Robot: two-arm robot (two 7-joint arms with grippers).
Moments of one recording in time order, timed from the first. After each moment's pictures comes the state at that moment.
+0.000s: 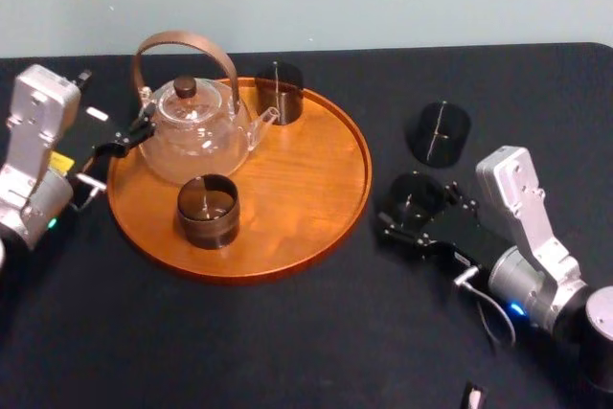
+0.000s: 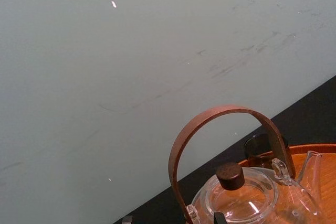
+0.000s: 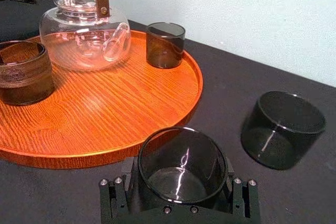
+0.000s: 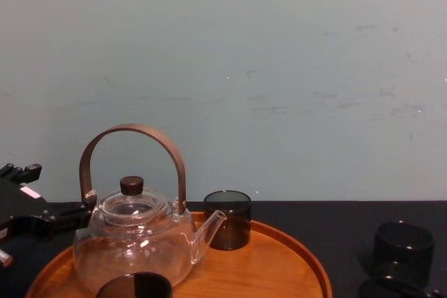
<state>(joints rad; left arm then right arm) -0.20 0.60 0.45 -1.41 -0.25 -0.12 0.03 -0.04 0.36 -0.28 -1.53 0.15 0.05 0.33</state>
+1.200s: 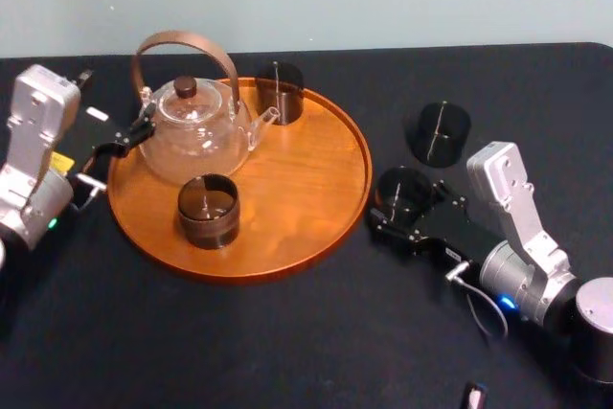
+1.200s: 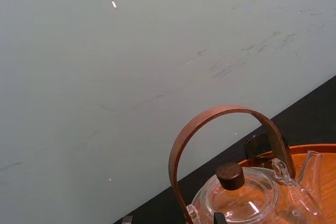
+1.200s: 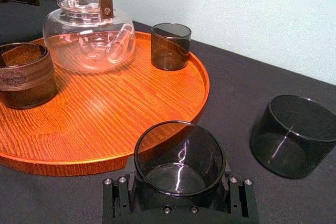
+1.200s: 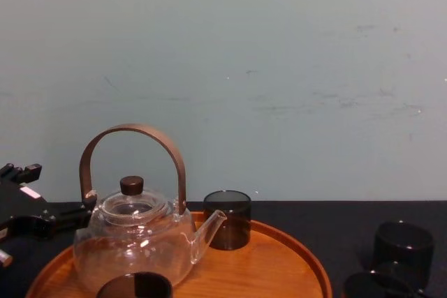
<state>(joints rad) -0.20 0.60 0.45 -1.41 -0.25 -0.12 0.03 0.00 0.35 -0.29 -1.48 0.16 0.04 0.35</state>
